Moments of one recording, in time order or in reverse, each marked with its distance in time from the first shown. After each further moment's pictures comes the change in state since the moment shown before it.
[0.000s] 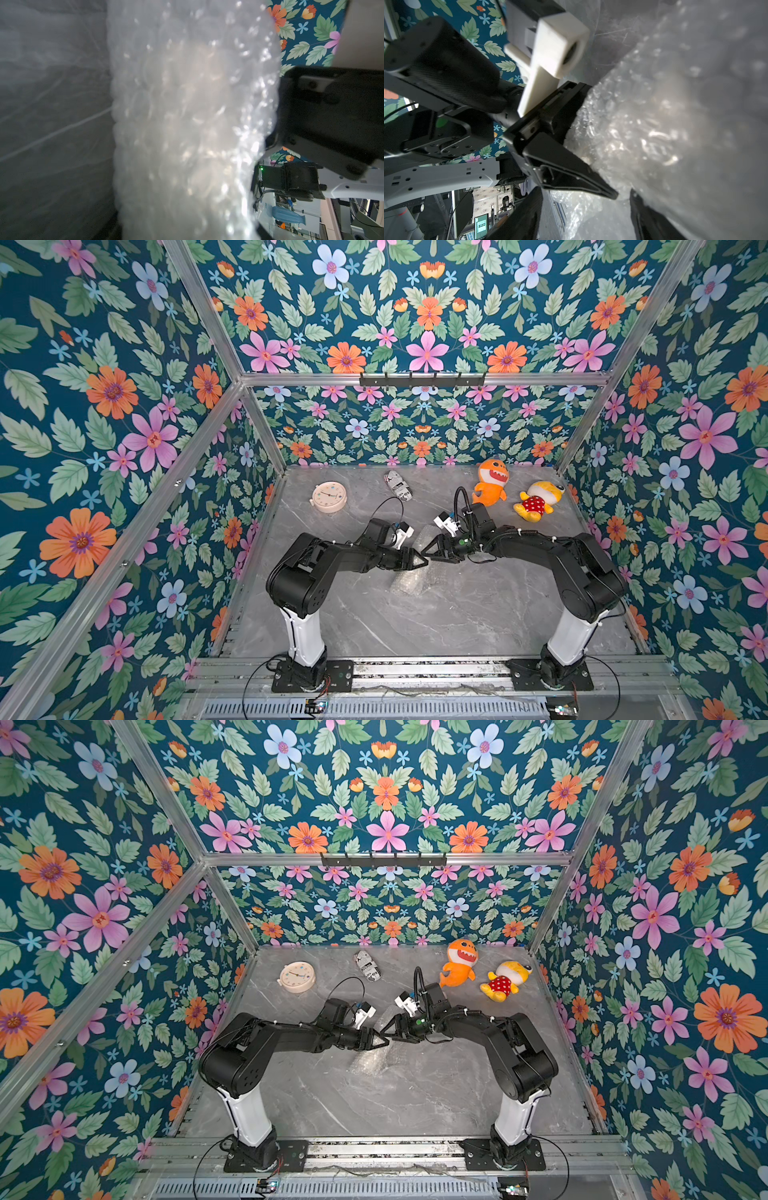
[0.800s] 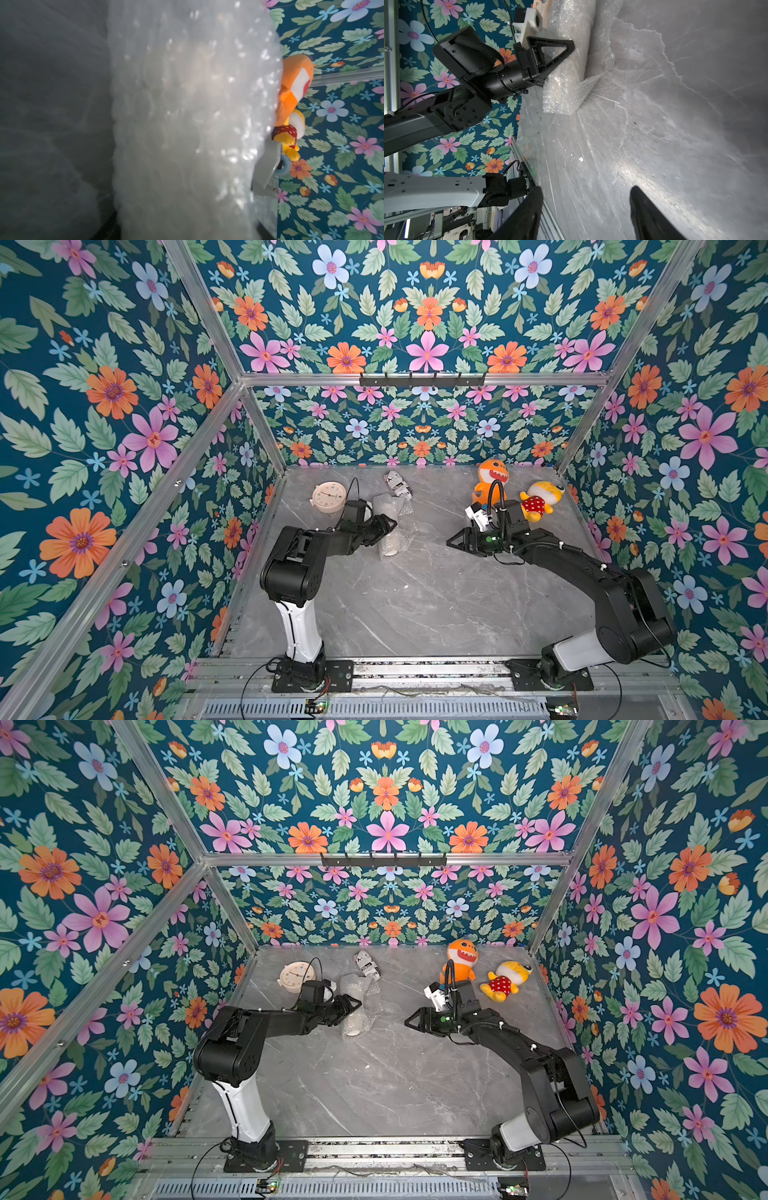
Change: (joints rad) left arm 0.217 0.028 0.130 0.035 -0.381 -0.332; right arm -0.163 -0.299 -0.134 -0.125 0.164 -0.056
